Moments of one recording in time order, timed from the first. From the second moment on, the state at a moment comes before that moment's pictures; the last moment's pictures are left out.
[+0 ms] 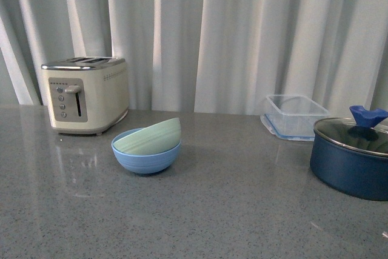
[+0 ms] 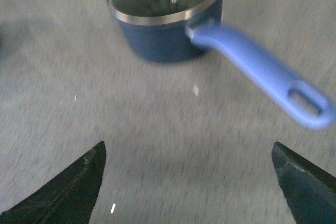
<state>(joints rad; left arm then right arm) 0.00 0.00 0.02 0.00 0.00 0.00 -0.42 0.93 0.53 -0.05 -0.41 -0.04</state>
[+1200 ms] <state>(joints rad) 0.00 0.00 0.02 0.00 0.00 0.00 0.00 0.32 0.00 0.32 0.00 -0.01</state>
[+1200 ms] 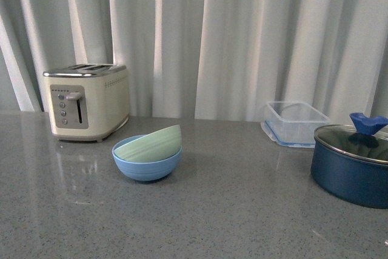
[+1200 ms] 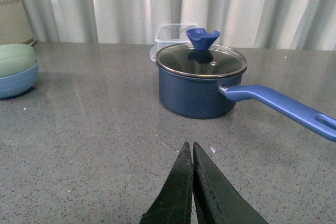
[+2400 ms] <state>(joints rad) 0.00 0.00 0.02 0.00 0.00 0.00 0.00 0.01 0.01 0.00 0.00 -0.01</state>
